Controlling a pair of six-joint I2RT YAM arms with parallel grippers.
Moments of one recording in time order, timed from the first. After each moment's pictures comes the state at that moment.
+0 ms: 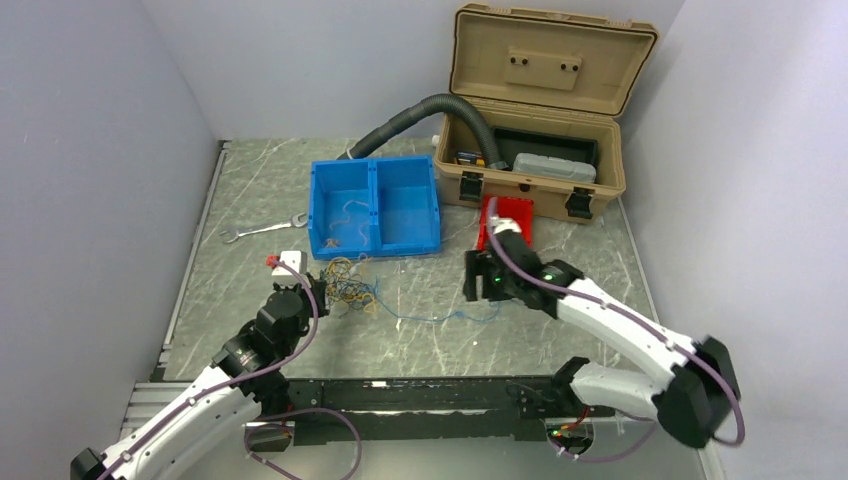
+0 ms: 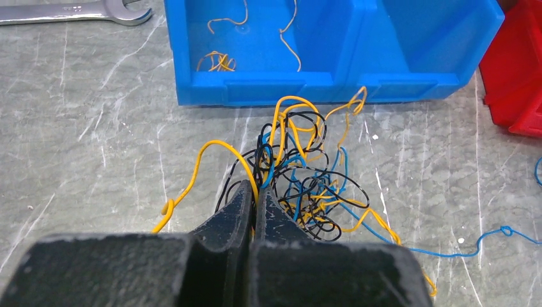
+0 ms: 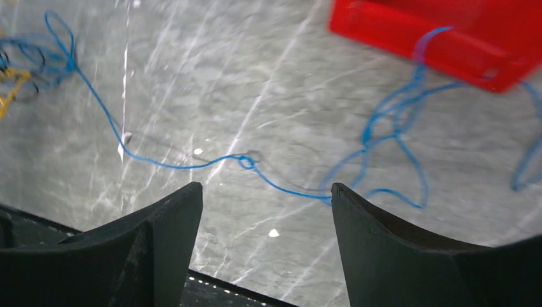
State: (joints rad) left arm -0.68 0.40 0.25 -0.19 -0.48 -0.43; right arm 0.62 1.02 0.75 -0.58 0.10 0.53
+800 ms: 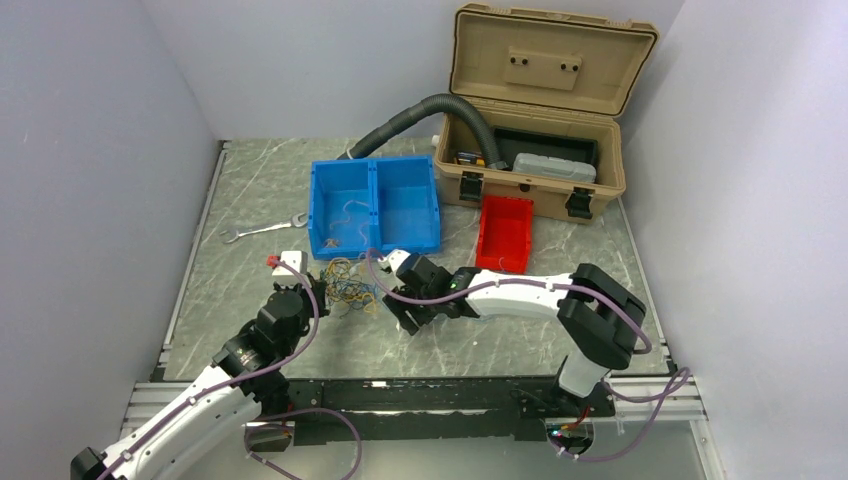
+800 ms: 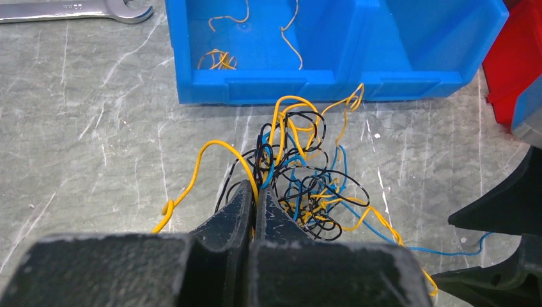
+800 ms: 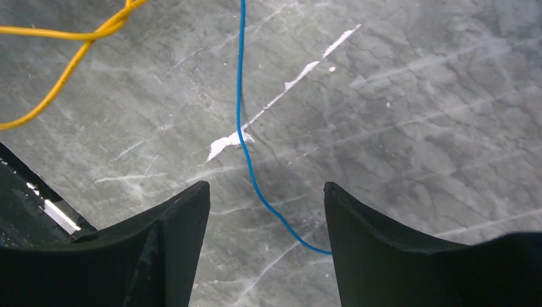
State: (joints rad) left arm -0.68 0.40 0.25 -0.19 -0.49 -0.43; right arm 1.04 1.64 0.95 -0.27 0.01 0.22
